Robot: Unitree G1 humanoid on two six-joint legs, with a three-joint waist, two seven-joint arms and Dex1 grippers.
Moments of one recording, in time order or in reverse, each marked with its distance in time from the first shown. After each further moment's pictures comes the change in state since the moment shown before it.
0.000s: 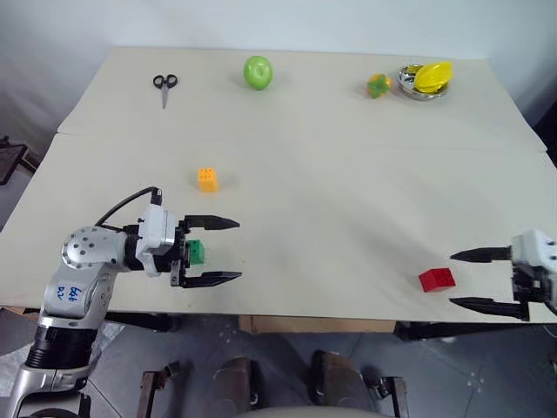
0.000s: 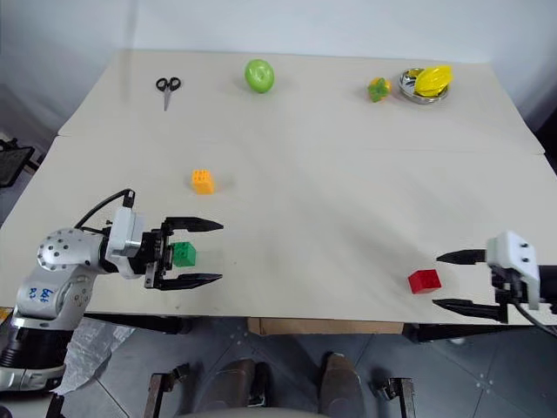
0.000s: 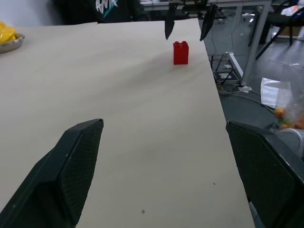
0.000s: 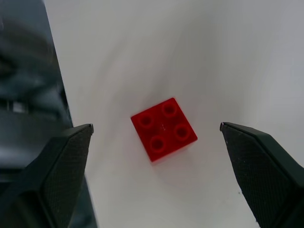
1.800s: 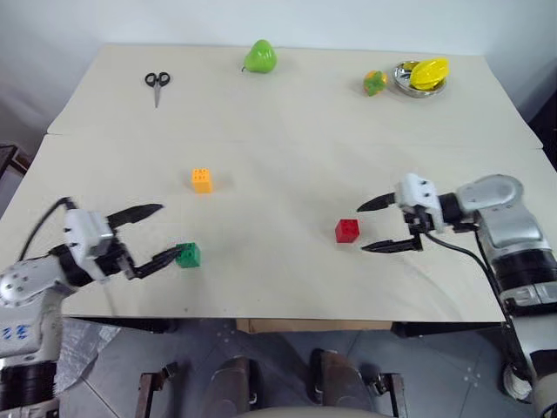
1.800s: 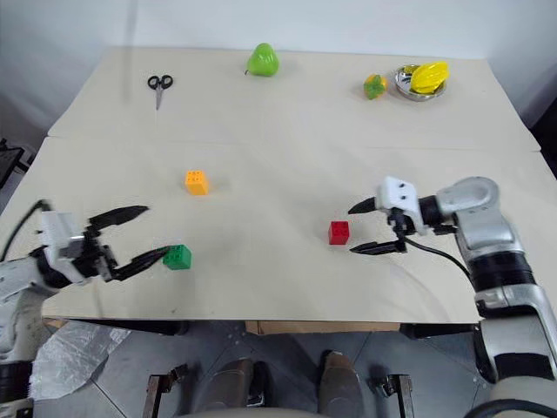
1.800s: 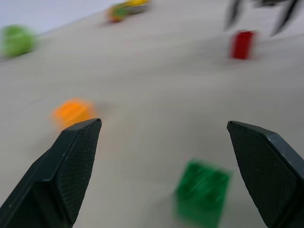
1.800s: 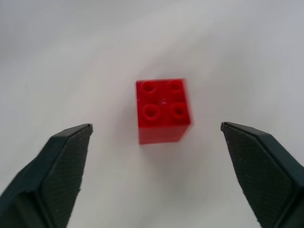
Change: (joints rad) left arm 0.276 0.009 0.431 0.108 0.024 -0.085 0.246; right arm -0.599 0.334 0.264 0.217 -0.066 0.003 0.029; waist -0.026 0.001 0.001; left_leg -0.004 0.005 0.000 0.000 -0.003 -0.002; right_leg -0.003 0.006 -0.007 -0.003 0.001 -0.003
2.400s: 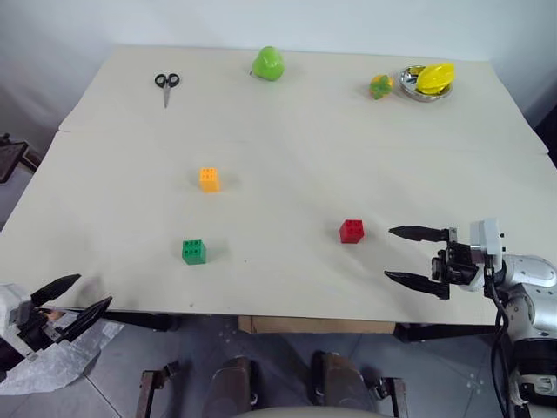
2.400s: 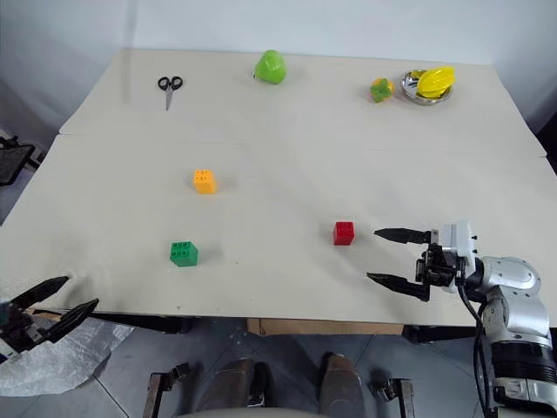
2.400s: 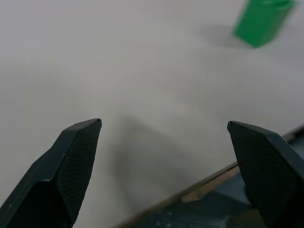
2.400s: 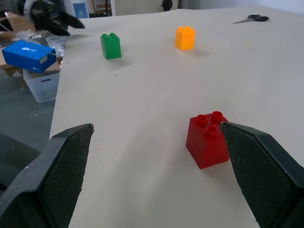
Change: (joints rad) left arm 0.221 0.060 0.083 0.229 -0.009 -0.052 -0.164; right arm 0.474 0.093 -0.283 -0.251 0.284 -0.055 -0.003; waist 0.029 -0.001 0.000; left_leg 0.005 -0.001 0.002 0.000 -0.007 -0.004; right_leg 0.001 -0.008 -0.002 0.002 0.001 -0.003
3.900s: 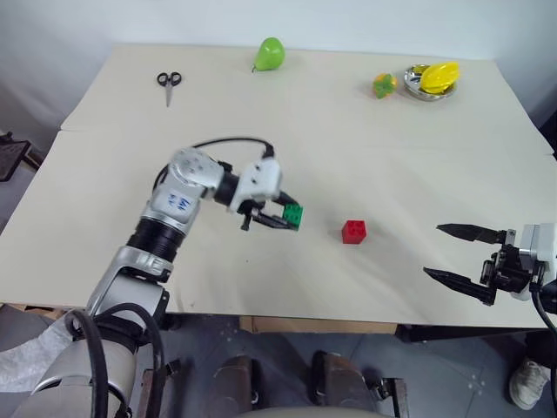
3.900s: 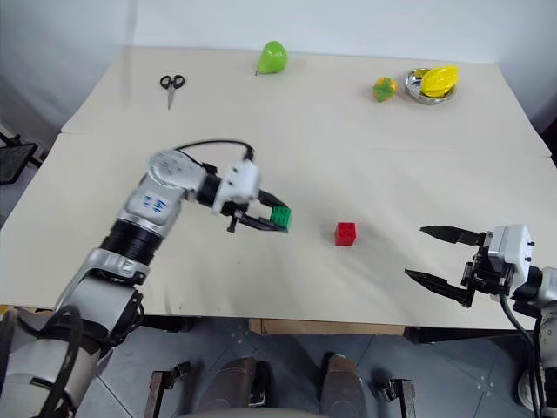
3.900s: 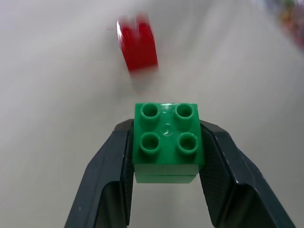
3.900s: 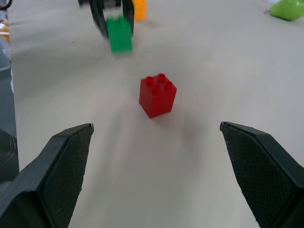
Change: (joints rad) left arm -1.219 -0.402 -0.937 0.475 0.502 -0.043 -0.116; right arm 0.203 -0.129 -0.197 -0.142 0.014 0.051 -0.149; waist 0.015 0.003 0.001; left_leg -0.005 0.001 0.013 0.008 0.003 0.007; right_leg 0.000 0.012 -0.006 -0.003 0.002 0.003
